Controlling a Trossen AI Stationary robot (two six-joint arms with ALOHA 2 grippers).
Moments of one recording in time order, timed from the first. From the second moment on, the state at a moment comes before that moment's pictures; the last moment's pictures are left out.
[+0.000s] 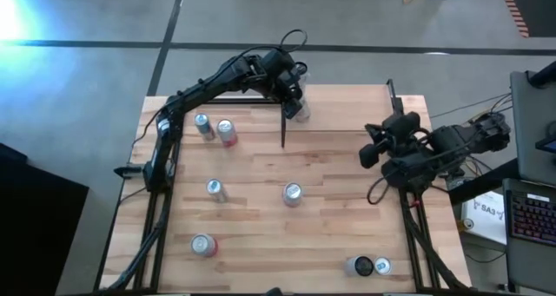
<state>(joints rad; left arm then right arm) 0.41 2.09 2.36 -1.15 0.07 -0.14 0.39 1.12 1.52 -1.51 1.01 1.11</state>
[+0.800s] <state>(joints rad) 0.41 2.06 2.35 -1.17 0.06 -0.16 -0.26 1.08 0.98 -0.14 0.07 0.09</state>
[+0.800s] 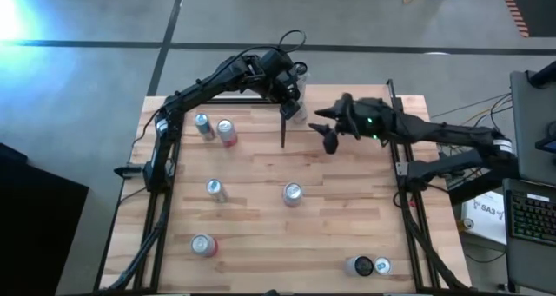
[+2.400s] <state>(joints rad) 0.40 2.00 2.36 -1.18 0.11 -0.14 -0.37 1.35 0.95 0.20 0.17 0.09</state>
